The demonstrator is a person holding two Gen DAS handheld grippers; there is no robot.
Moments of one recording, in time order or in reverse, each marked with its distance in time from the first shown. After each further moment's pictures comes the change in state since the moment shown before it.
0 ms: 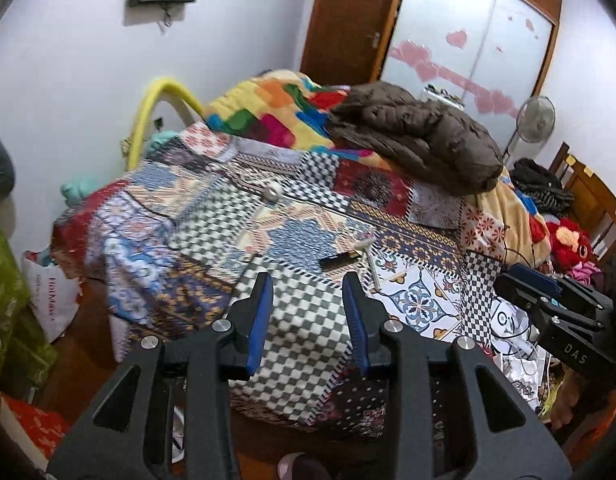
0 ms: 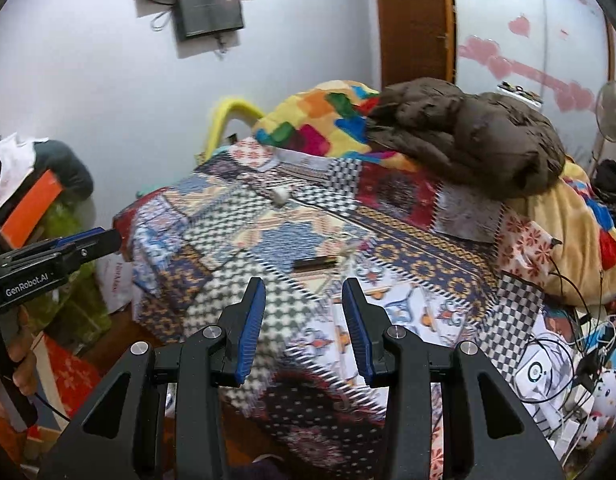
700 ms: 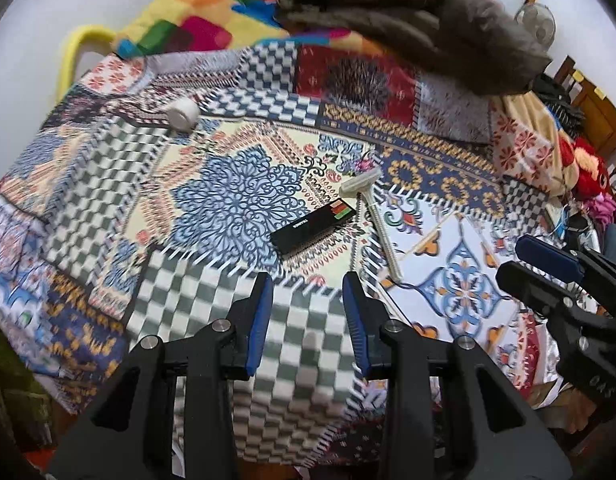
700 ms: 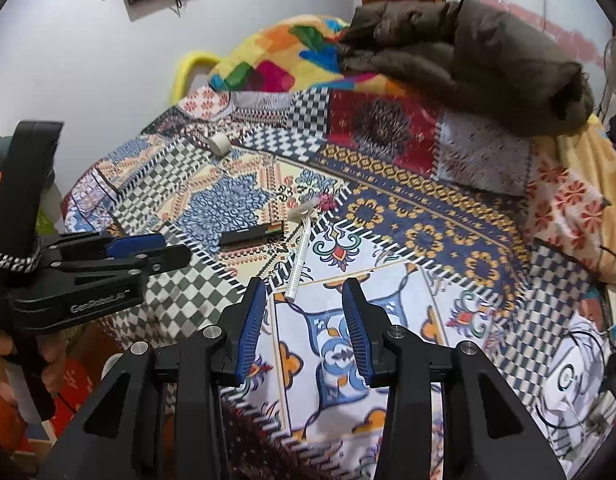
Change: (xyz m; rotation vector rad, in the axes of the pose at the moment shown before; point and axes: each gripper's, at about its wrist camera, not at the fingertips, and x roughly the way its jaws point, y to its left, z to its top) left arm 0.232 -0.039 0.006 0.150 0.345 -0.056; right arm 0.141 -0.064 -0.009 0.070 0.191 0.003
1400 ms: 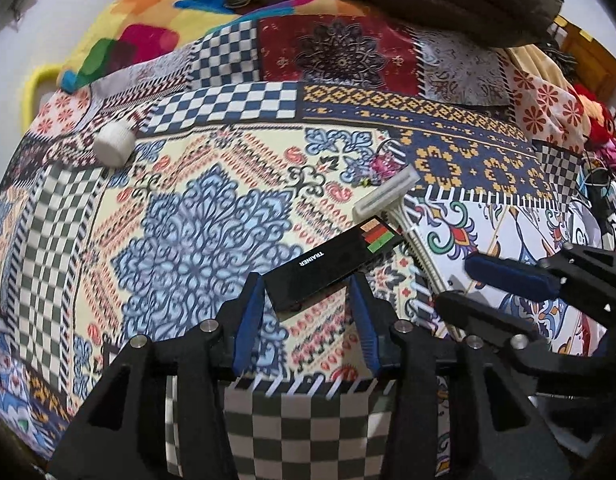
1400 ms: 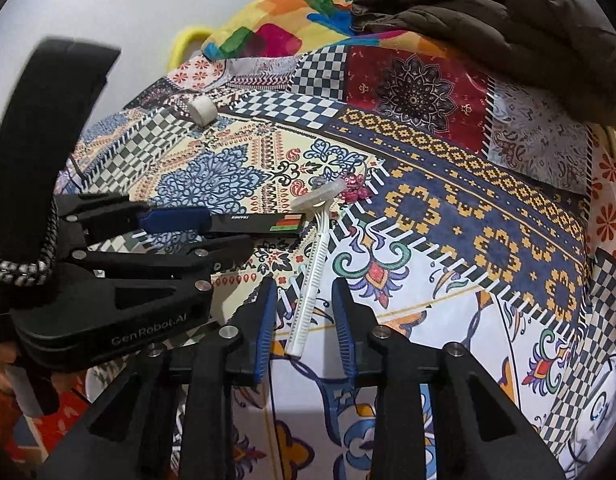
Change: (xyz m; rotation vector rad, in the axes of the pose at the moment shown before) left arm 0.084 -0.006 0.036 0.190 0.021 0.005; right arm 0.087 0.007 0.010 -0.017 0.061 0.005
